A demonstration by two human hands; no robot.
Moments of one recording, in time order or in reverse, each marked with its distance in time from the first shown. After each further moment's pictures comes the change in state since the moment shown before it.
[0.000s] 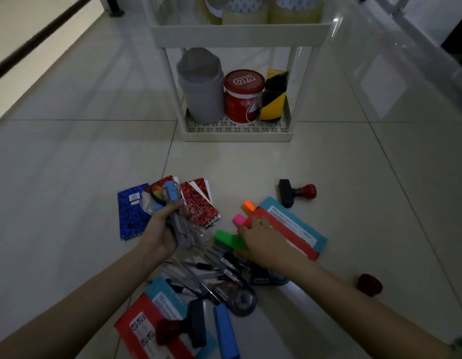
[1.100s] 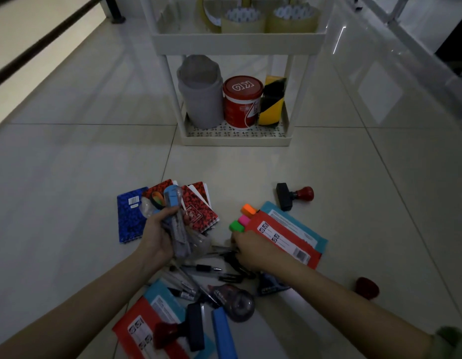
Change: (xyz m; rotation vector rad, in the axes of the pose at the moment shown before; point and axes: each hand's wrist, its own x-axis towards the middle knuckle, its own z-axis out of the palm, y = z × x) left_hand -0.002 -0.002 -0.005 -0.022 0.018 -0.015; right_hand 0.011 -0.006 0.006 0.142 0.022 -0.038
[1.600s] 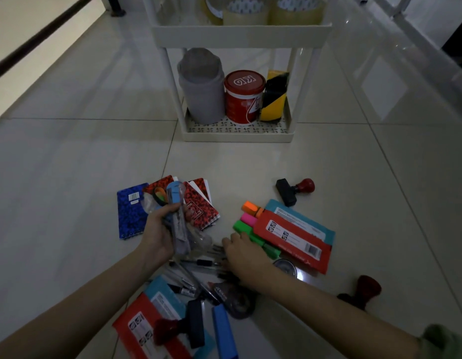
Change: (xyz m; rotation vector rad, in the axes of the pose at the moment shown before) left_hand 0.006 -0.004 -0.003 0.007 0.011 -0.004; right_hand -0.003 -0.021 0.025 -0.144 0.044 -0.020
